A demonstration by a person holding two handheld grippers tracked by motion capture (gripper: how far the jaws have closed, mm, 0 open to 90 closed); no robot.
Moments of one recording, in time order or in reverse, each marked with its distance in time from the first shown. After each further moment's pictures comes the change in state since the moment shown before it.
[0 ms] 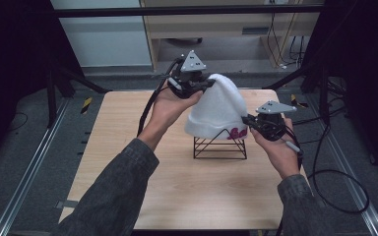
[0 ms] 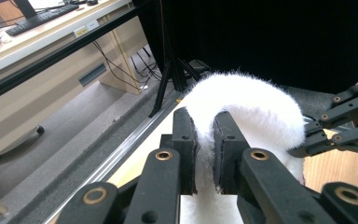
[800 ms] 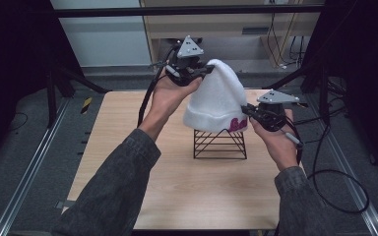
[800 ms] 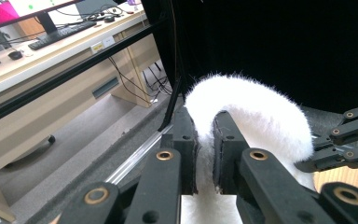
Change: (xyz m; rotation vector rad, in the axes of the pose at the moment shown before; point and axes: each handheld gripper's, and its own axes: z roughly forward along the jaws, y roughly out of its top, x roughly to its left) left arm 0.017 0.020 -0.005 -0.061 0.046 -0.022; right arm -0.003 0.026 -0.002 -0.060 -0.017 0.017
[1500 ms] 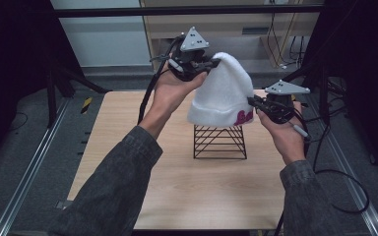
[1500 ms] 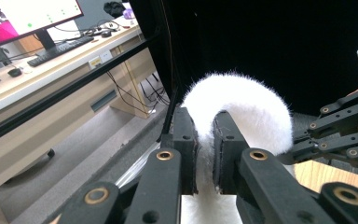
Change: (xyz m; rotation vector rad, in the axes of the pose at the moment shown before) left arm -0.009 0.025 -0.006 -0.036 -0.013 0.021; right arm -0.016 0.018 -0.012 -0.029 -0.028 0.008
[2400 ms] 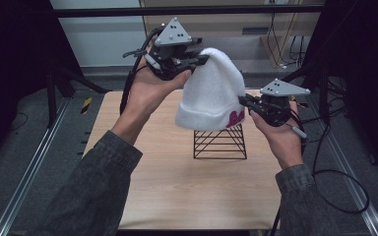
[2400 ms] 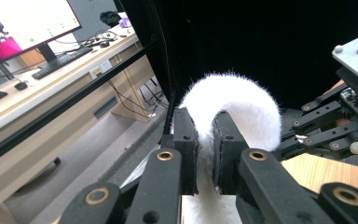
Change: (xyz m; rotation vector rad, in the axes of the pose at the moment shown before) left arm -0.002 0.023 -0.063 -0.022 -0.021 0.034; right arm 0.033 0.026 -0.023 -0.081 0.073 -0.025
